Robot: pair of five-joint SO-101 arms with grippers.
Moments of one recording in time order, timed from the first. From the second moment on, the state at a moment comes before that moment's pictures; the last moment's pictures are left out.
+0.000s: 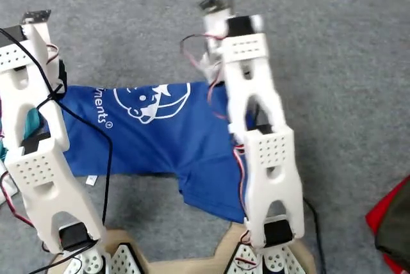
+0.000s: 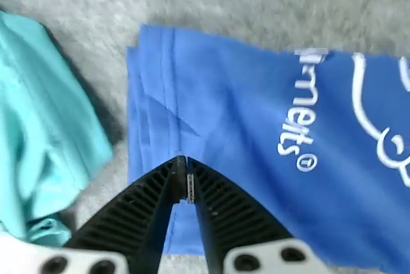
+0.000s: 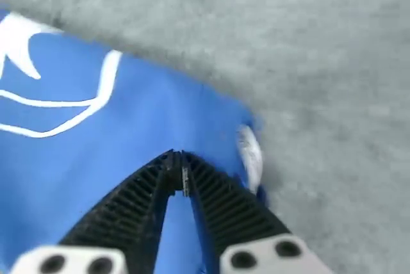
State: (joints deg) left arm -23.7 35.2 -36.3 96.6 -21.3; right arm -17.1 50.2 -52.2 95.9 1.4
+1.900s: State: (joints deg) left arm -31.8 2.1 -4.7 88.4 -33.3; right arm -22.3 -9.6 18.6 85.4 43.8
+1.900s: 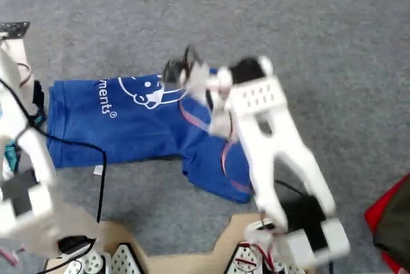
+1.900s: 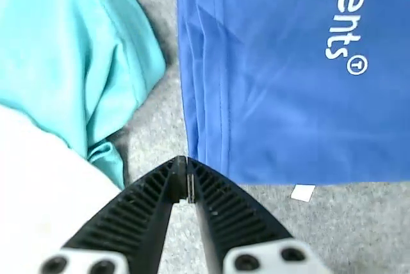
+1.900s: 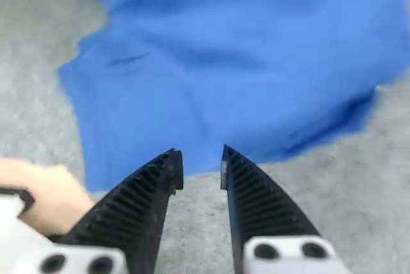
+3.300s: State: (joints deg) left arm -31.8 -33.0 33.5 76.3 -29.7; right arm -32.2 -4.0 47.6 58.5 44.3
